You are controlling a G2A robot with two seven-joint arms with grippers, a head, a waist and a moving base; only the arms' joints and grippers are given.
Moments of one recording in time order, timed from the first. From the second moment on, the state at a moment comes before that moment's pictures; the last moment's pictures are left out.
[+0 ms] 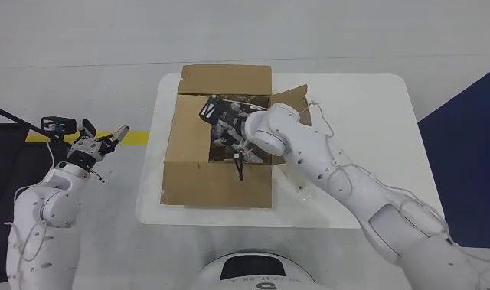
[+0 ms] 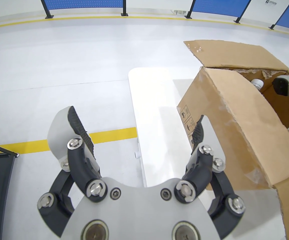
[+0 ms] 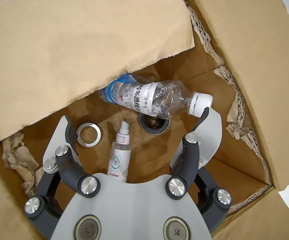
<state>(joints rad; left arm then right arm) 1.66 -1.18 -1.93 -1.67 0.98 -0.49 -0.28 -0.71 -1.37 0.57 -1.33 -1.00 -0.18 0.88</state>
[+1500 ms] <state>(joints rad) 1.61 -1.13 -2.11 -1.53 0.63 -0.62 -0.33 -0.37 -1.75 0.31 -0.92 -0.71 -0.24 0.93</state>
